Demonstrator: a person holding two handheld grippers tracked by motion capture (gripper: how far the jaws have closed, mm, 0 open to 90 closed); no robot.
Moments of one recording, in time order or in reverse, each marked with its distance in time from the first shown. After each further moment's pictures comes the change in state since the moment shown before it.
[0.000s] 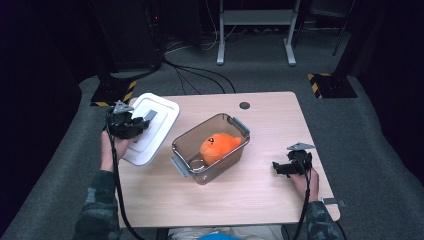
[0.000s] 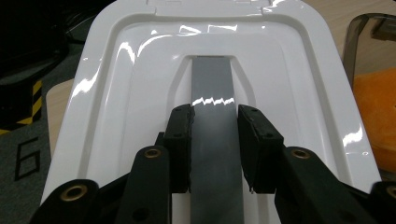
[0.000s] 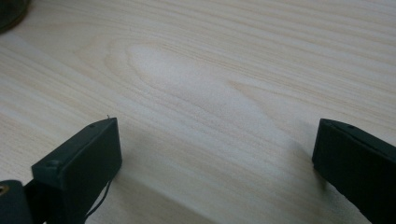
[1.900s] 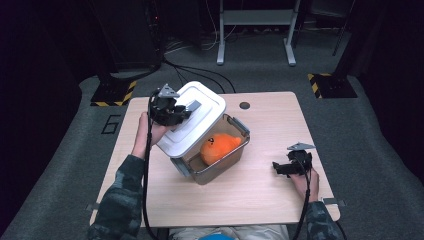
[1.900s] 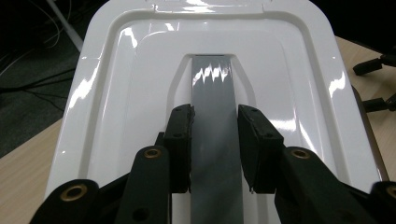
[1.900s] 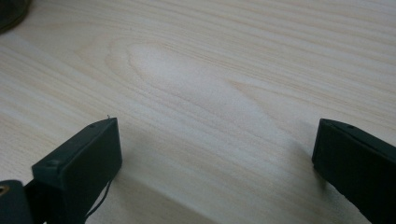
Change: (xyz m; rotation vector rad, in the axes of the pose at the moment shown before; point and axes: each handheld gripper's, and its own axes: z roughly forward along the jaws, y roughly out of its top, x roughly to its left) left arm -0.100 0.081 0.023 0.005 -0.216 0.188; right arm 0.000 0.000 0.000 0.001 0.003 -0.001
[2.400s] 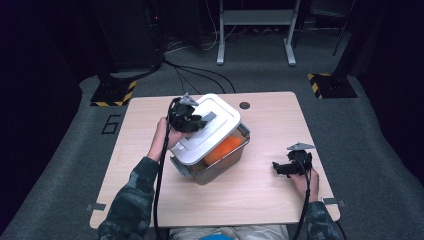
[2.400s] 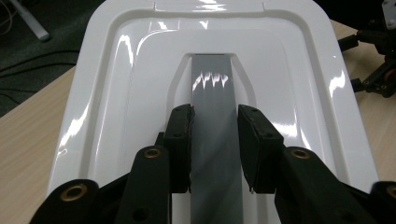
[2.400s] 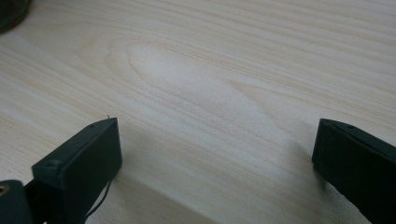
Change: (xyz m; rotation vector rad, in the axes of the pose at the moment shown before) left arm -0.026 -0.003 0.045 0.081 -0.097 0.036; right arm 0.000 0.000 0.000 0.000 0.000 0.000
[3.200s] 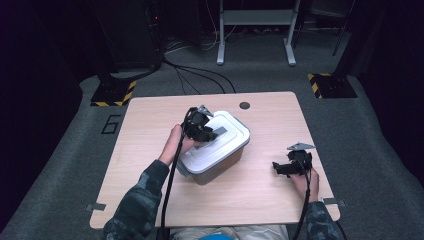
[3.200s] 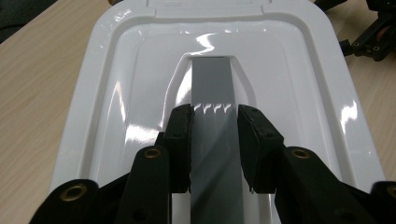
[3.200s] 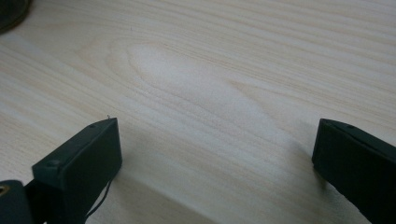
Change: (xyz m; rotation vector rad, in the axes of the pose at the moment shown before) left arm -0.019 -0.006 0.041 0.122 -0.096 0.014; right arm 0.000 0.000 0.000 0.000 0.001 0.000
